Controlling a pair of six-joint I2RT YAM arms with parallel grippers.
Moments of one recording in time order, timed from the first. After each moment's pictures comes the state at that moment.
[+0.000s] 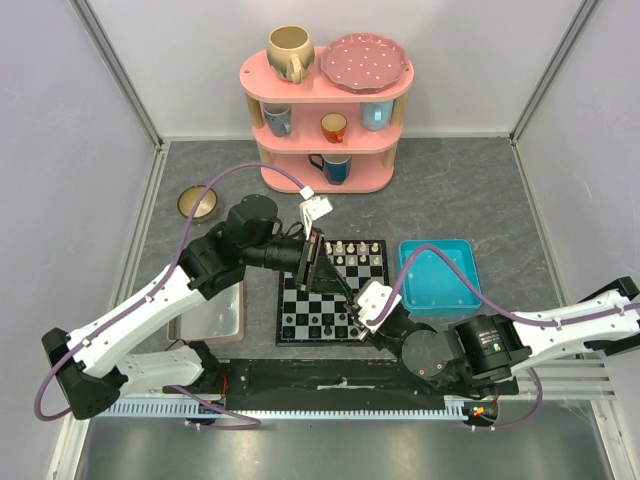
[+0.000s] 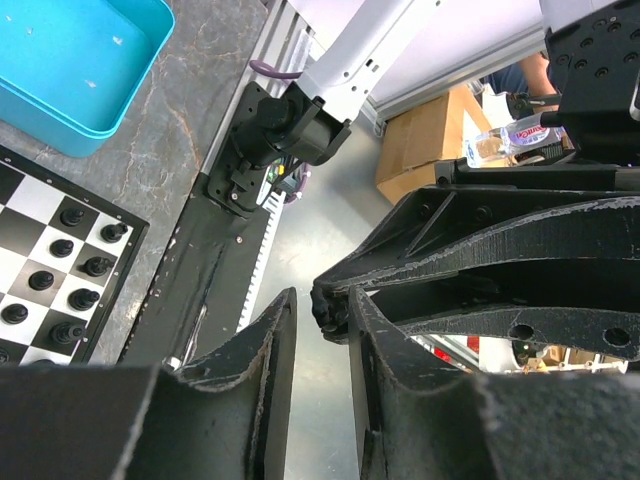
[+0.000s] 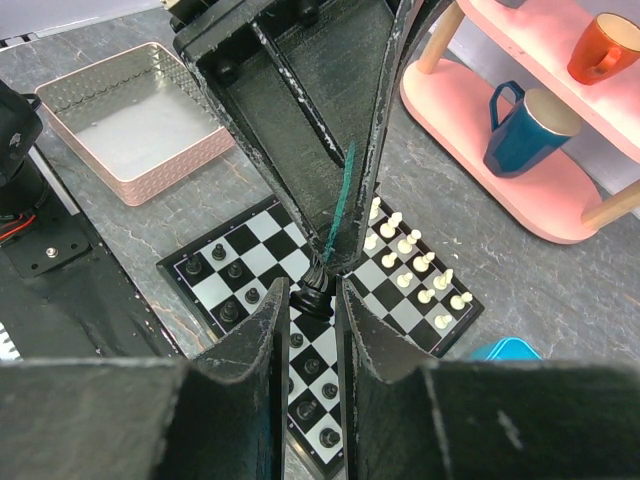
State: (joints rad) left arm -0.86 1.09 1.13 -0.41 0.72 -0.60; right arm 1.79 0.95 1.02 -0.41 0.97 0.07
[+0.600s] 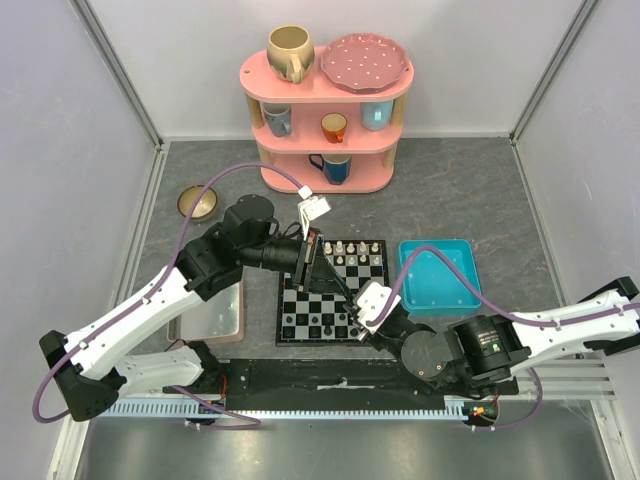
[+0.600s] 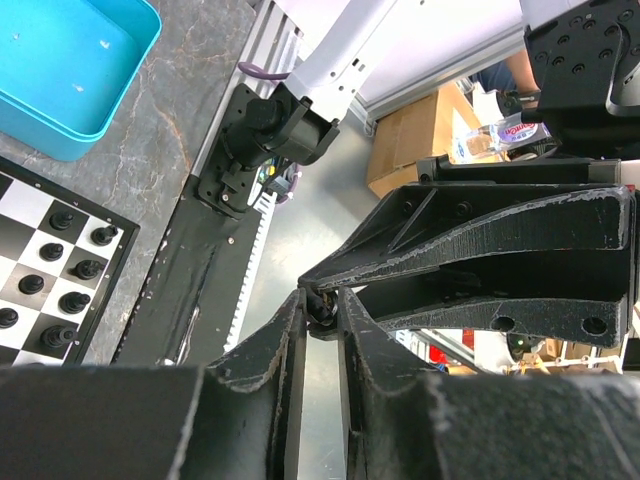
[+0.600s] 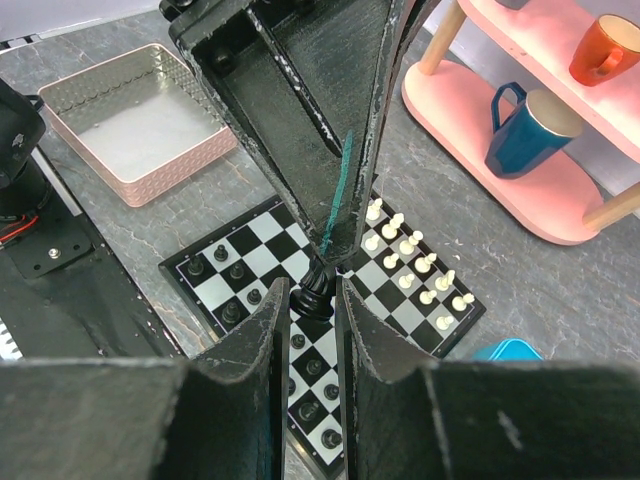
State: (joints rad) left arm -0.86 1.08 1.13 -0.40 0.74 -0.61; right arm 1.79 0.95 1.02 -0.40 0.97 0.07
